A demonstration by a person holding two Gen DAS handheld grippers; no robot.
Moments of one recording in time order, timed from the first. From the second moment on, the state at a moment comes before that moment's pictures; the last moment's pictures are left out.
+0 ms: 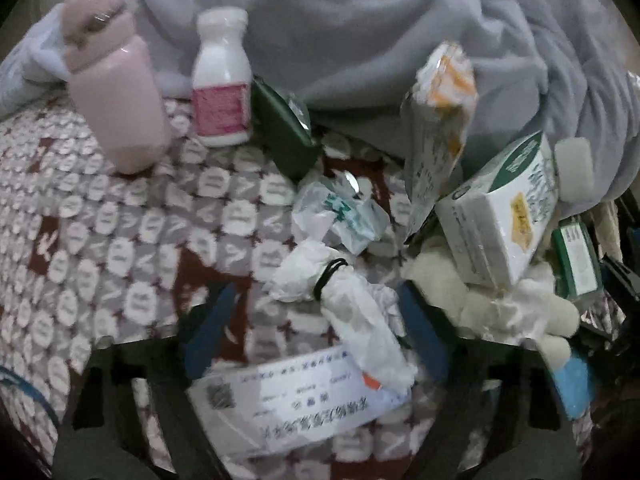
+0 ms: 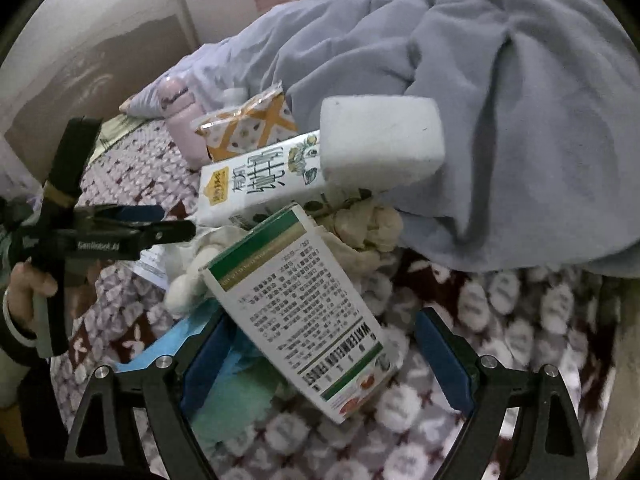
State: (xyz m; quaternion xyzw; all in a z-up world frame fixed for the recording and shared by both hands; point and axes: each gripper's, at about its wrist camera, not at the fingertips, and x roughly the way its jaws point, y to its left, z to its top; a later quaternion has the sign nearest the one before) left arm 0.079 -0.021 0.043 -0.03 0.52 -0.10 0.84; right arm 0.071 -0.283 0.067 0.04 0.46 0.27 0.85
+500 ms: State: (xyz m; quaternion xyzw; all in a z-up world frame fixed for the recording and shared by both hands) left arm 0.030 0.005 0.096 -0.09 0.49 -0.13 0.86; right arm 0.000 -0.310 0.125 0.08 0.39 0.23 0.89
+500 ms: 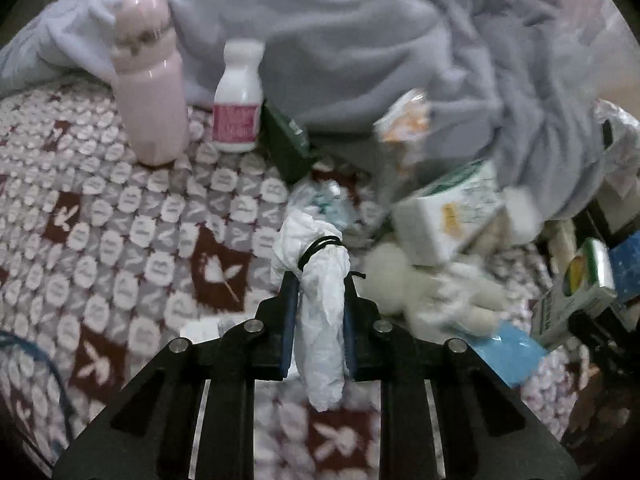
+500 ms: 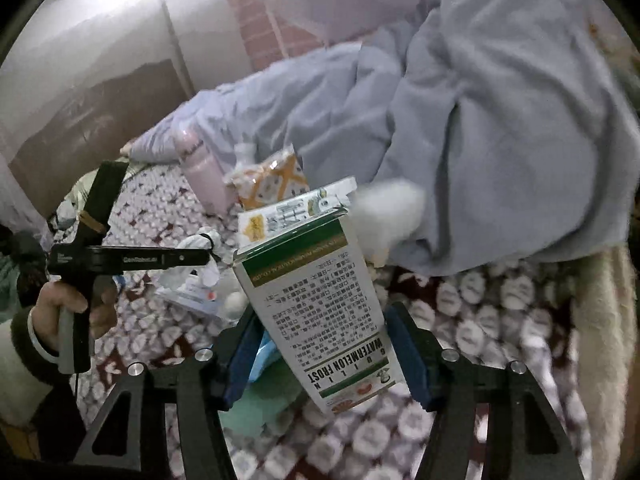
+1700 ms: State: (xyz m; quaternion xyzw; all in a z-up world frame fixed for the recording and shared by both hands) left arm -0.107 -0.393 0.158 0.04 0.45 -0.46 0.77; right arm -0.207 -0.610 0.118 0.17 0.42 -0.09 0.89
